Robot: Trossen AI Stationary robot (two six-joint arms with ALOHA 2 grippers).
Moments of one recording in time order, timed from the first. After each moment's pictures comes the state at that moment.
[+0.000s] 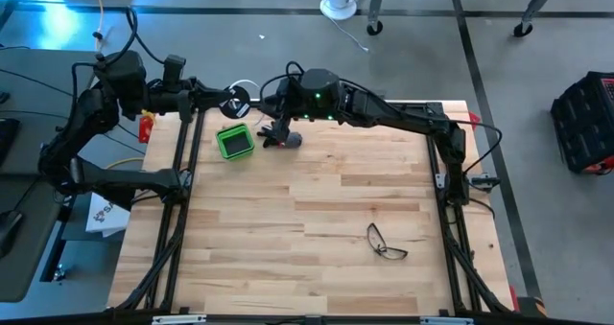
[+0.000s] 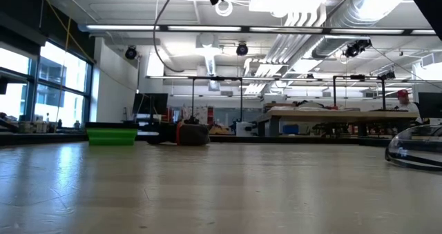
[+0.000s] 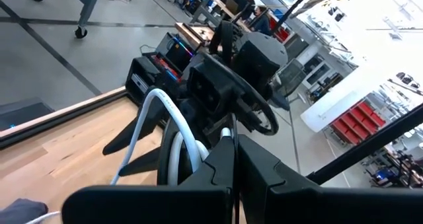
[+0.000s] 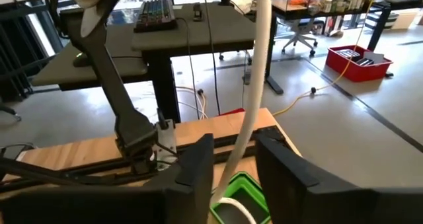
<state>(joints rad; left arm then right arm) 0.44 0.96 1.54 -0.70 0.21 -0.64 -0.20 1.99 2.08 -0.33 0.01 0.03</state>
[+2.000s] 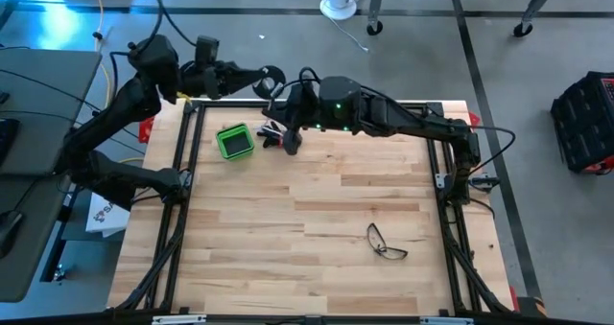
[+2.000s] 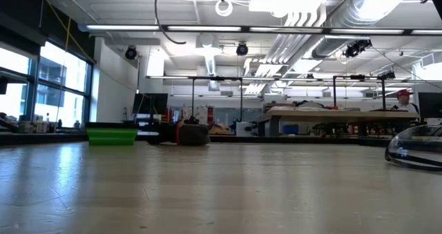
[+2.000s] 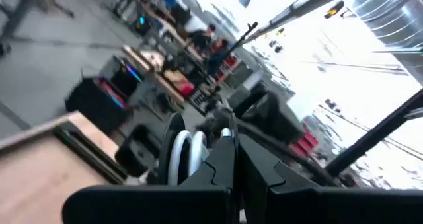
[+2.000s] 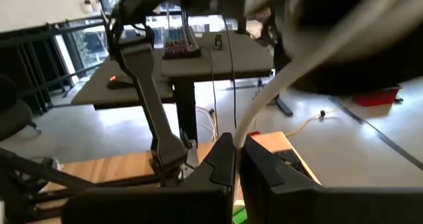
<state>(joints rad) 0.46 1.15 1.54 -0.28 0.33 -0.78 -0.09 1.89 2.08 -0.35 0.08 0.03</state>
